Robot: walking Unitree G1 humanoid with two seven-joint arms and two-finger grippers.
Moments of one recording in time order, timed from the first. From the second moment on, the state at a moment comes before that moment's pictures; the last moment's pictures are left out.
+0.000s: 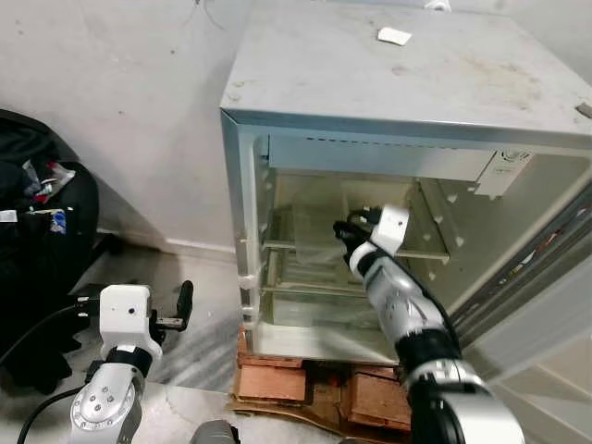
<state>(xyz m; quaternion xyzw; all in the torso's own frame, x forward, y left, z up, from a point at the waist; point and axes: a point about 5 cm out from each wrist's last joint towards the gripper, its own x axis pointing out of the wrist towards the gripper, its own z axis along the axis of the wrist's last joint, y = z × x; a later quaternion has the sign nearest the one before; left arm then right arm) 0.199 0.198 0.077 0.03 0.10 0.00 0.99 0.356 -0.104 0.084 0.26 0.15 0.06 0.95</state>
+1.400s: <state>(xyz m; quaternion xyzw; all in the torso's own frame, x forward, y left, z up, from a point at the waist) 0.196 0.190 0.085 0.04 0.10 0.02 0.99 0.375 -0.062 0.109 0.33 0.13 0.04 0.93</state>
